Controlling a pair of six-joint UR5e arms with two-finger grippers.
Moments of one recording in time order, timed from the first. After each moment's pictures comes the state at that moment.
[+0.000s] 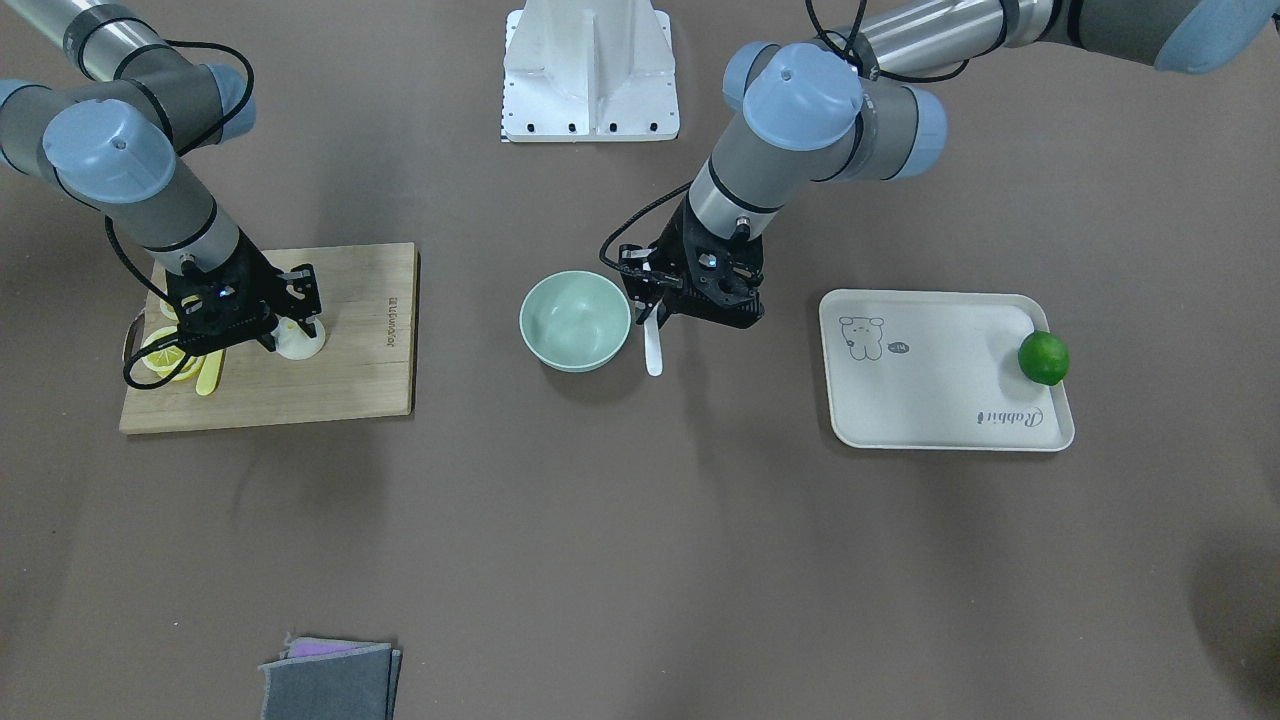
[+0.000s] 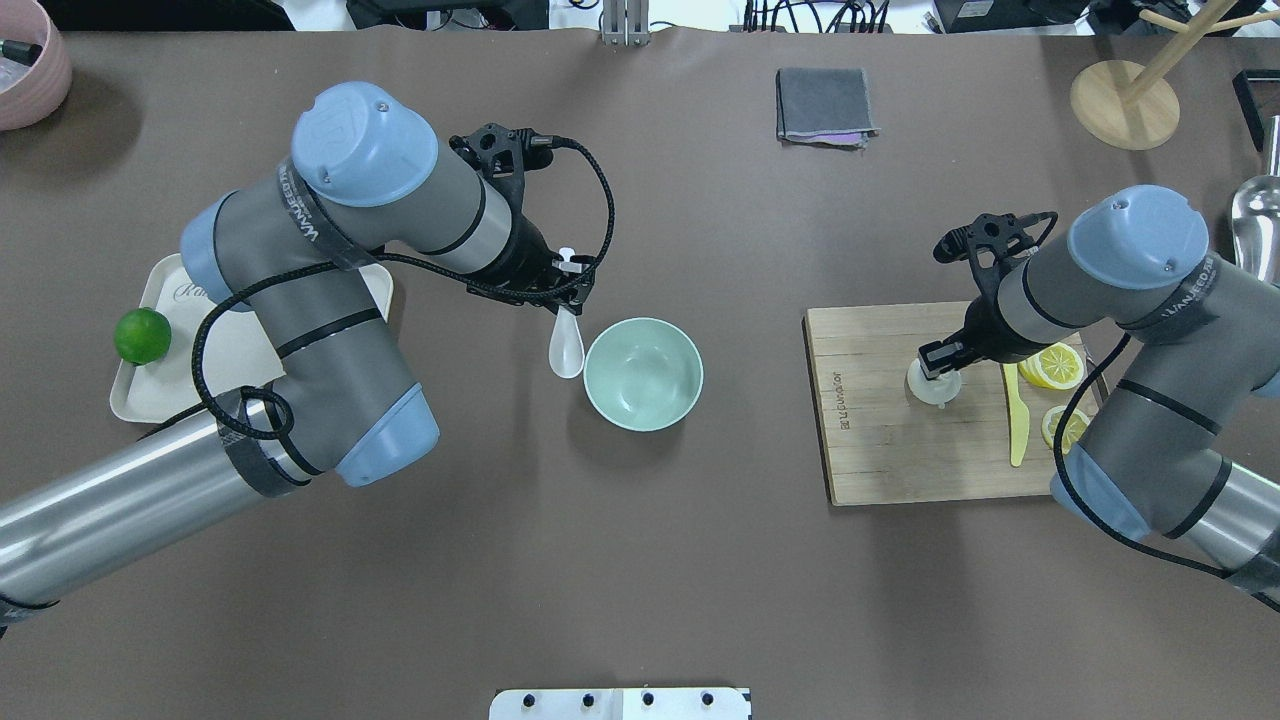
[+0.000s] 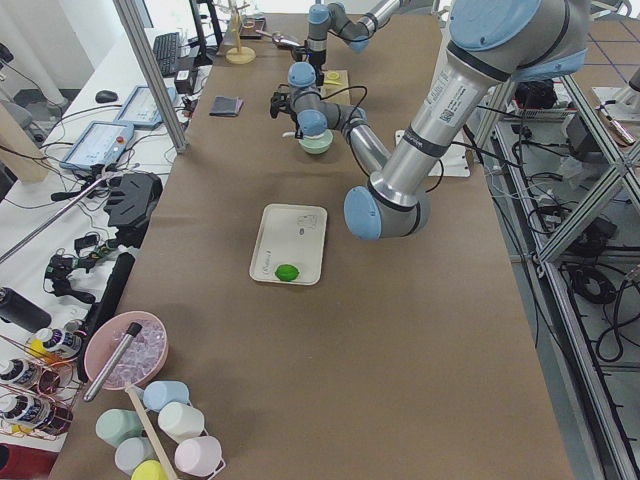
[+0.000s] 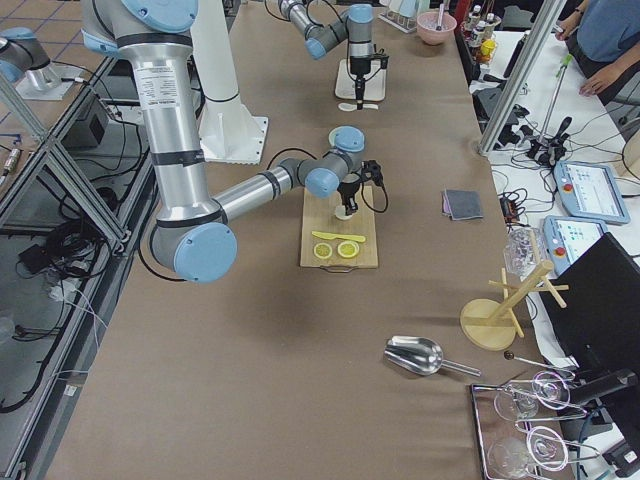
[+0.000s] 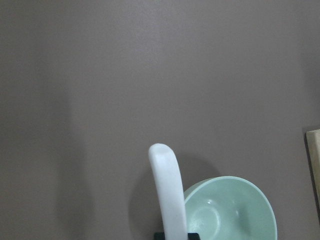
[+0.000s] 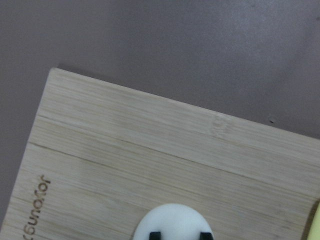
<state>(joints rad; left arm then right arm) -0.66 -2.28 -1.59 -1.93 -2.06 -1.17 0.76 -1.40 1.77 -1.23 2.07 0.70</state>
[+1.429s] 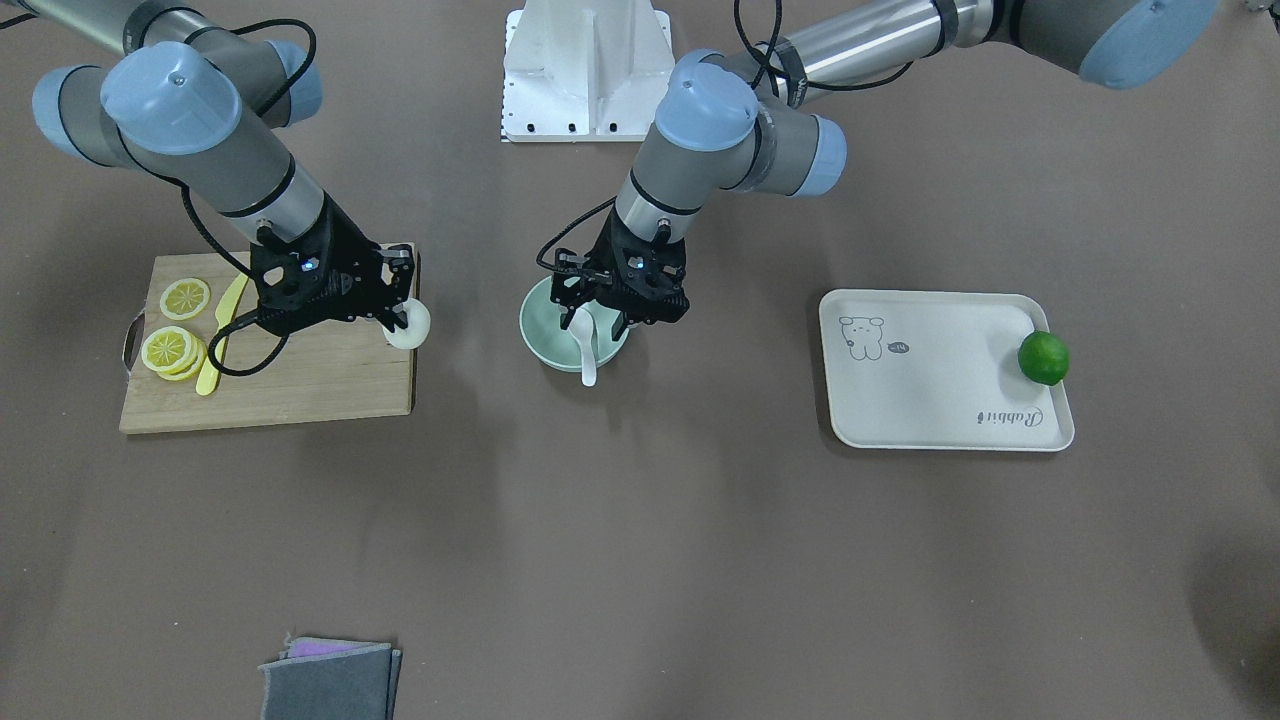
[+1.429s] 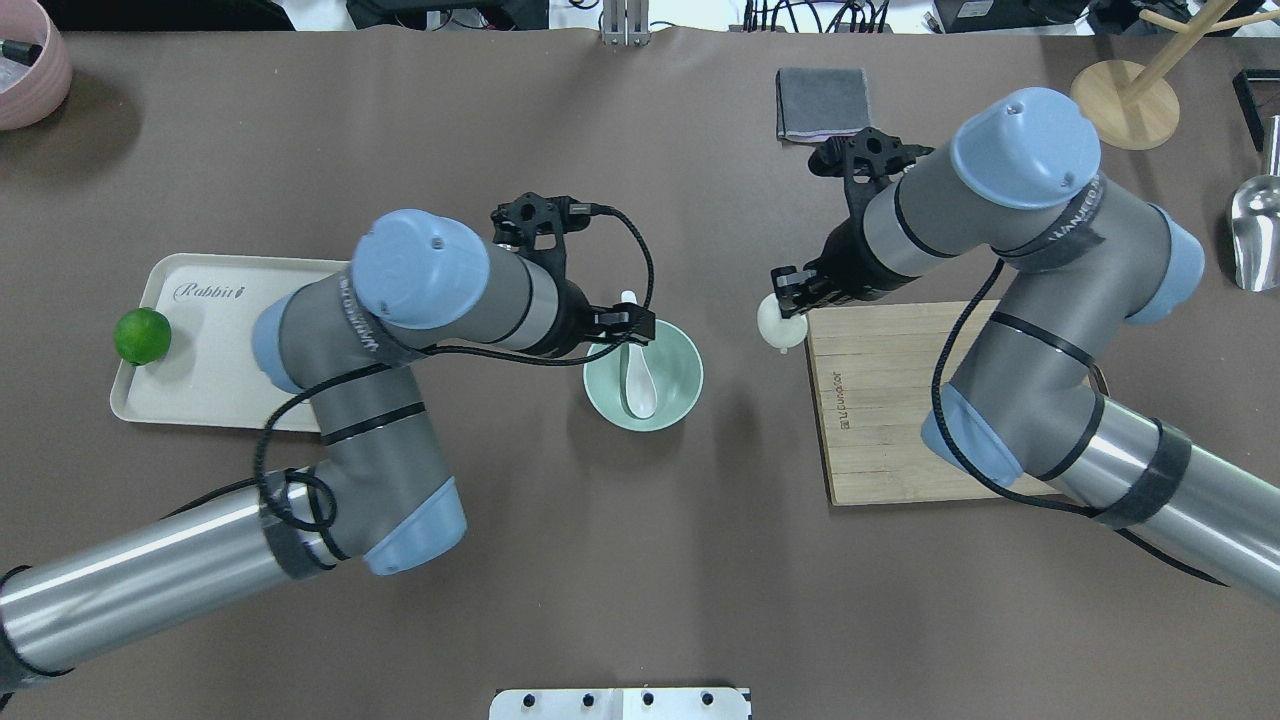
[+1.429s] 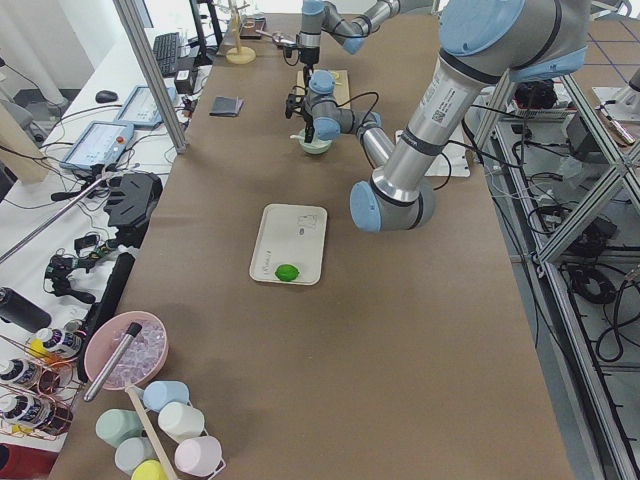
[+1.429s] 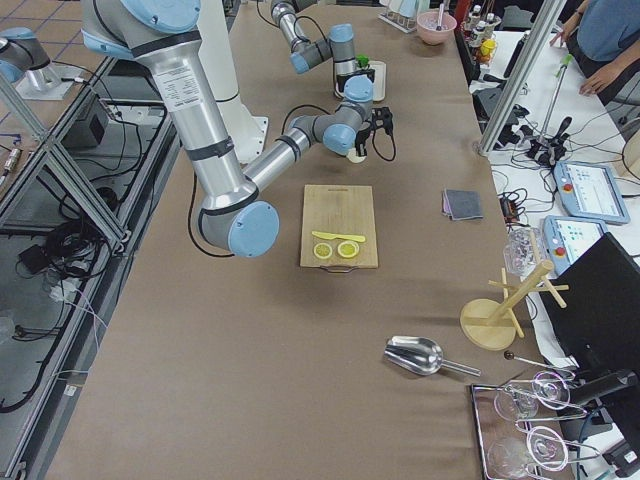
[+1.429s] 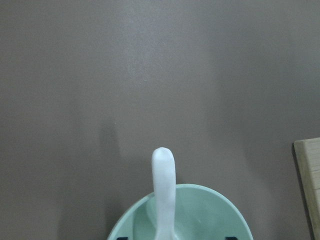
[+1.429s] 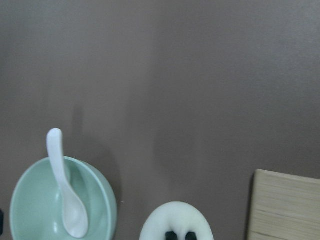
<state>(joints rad) -0.54 -2.22 -1.63 -2.08 -1.84 -1.26 0.73 -1.10 1.75 -1.24 2.11 1.00</state>
